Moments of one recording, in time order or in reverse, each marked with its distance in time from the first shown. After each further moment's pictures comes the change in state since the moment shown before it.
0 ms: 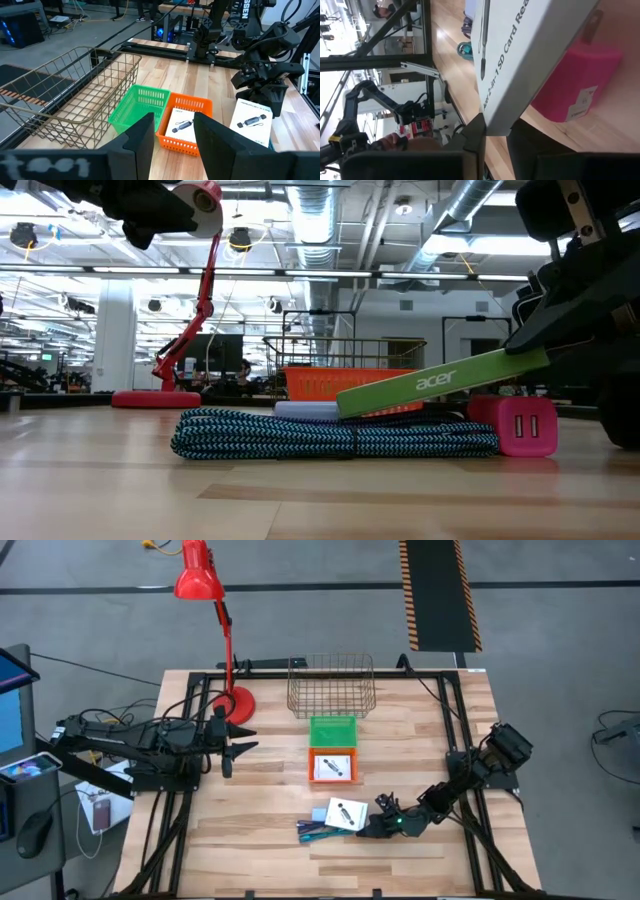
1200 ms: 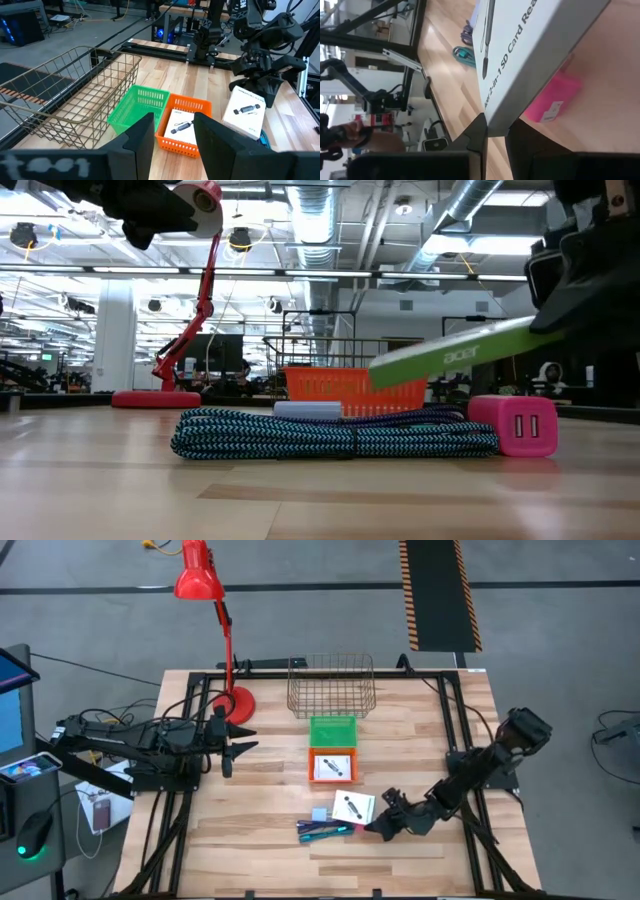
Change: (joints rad) left arm 0.000 0.000 0.000 0.005 -0.002 -0.015; right arm 0.024 -0.234 -0.003 -0.329 0.040 -0.179
